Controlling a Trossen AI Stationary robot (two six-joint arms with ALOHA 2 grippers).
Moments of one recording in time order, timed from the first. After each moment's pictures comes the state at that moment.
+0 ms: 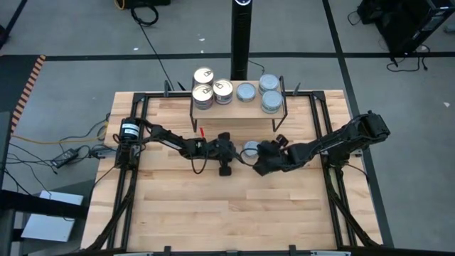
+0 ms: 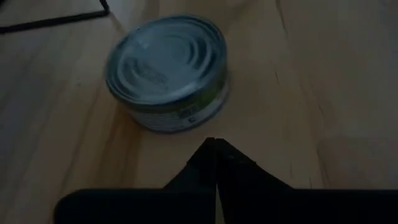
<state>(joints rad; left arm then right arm) 0.03 1.97 0.94 0.42 -0.11 0.15 0.21 1.54 0.80 -0.44 0.64 0.74</state>
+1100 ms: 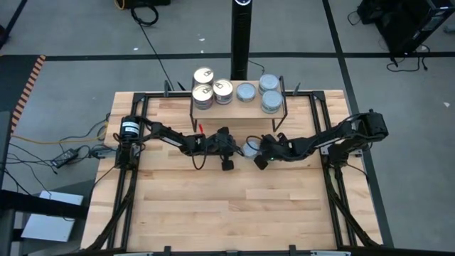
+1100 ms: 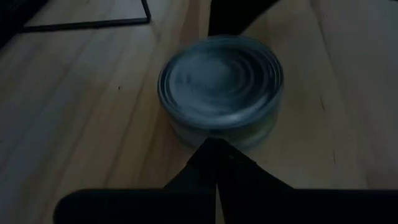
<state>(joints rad) 0.08 1.97 0.94 0.47 -0.14 0.10 0.03 1.54 0.57 -0.07 0.46 0.70</state>
